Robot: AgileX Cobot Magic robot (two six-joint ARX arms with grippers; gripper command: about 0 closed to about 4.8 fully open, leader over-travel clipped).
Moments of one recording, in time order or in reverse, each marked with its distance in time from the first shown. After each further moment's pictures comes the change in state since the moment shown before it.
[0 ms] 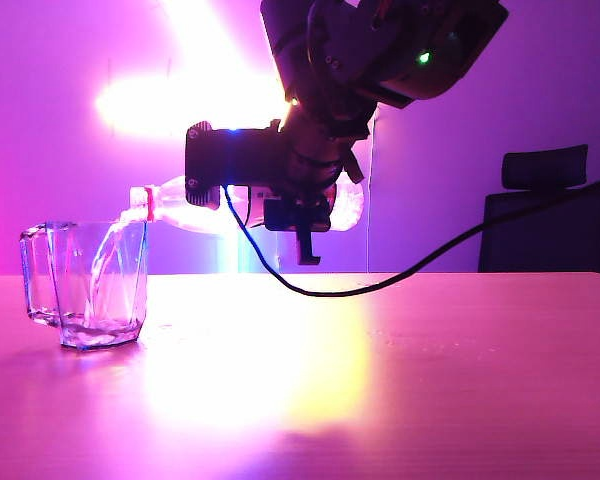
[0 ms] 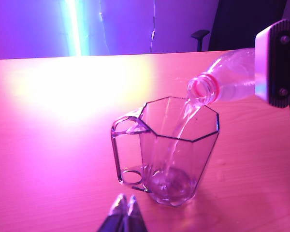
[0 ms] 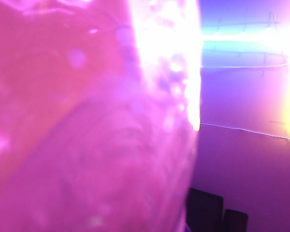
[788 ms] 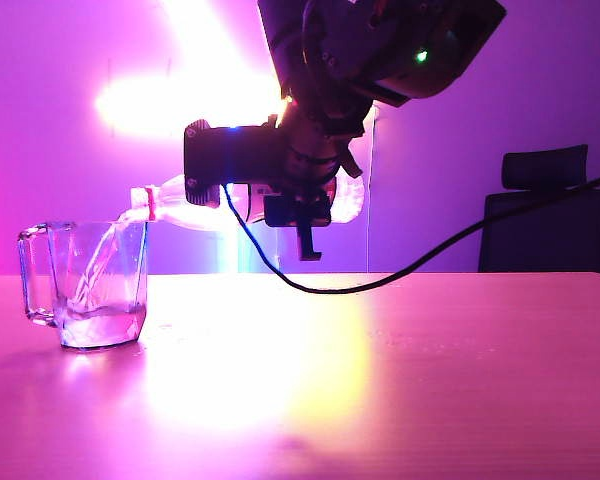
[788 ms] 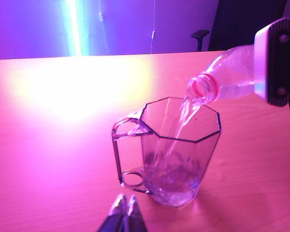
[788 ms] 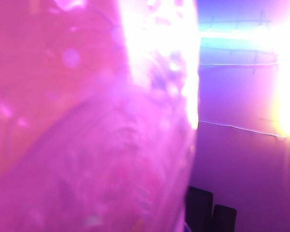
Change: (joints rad) left arm 0.000 0.000 0.000 0.000 0.000 0.000; right arm 0.010 0.000 0.000 0.025 0.032 -0.037
